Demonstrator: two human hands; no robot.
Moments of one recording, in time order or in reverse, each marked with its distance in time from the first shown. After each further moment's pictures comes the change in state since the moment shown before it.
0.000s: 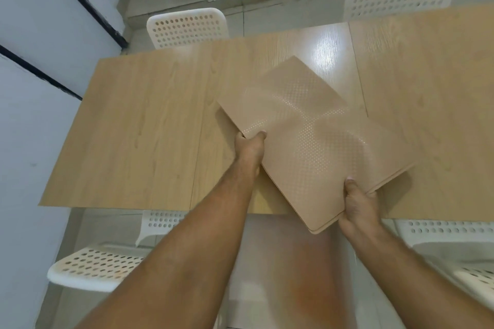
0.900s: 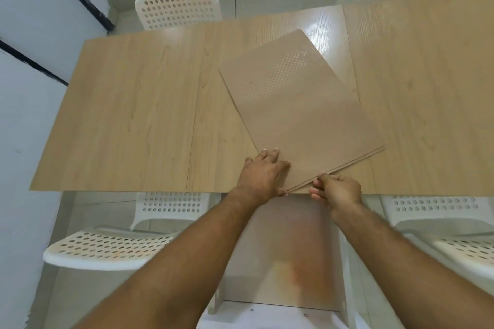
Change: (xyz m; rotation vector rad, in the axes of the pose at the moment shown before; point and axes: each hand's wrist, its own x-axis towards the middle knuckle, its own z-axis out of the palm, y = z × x) left_hand -0.066 -0.062 -0.038 1.713 -0.522 0.710; right_hand -0.012 0.014 -0.012 -0.543 0.060 0.194
